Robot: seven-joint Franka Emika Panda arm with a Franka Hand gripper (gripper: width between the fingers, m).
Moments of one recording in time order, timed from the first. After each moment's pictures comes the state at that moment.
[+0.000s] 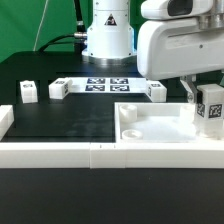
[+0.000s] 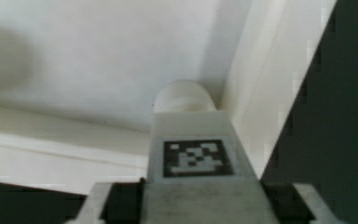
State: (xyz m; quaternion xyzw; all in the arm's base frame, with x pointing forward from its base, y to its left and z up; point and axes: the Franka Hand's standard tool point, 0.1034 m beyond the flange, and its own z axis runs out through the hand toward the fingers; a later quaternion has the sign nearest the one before) arm 0.632 0.118 0.083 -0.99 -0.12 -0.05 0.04
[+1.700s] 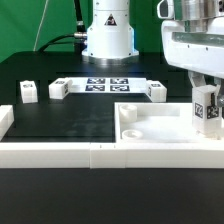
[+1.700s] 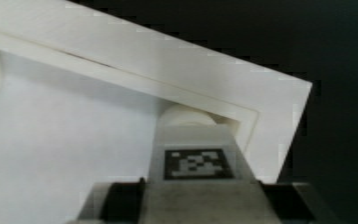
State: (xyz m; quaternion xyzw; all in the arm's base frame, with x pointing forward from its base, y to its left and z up) arm 0.631 0.123 0.081 -0.77 0.64 0.01 0.09
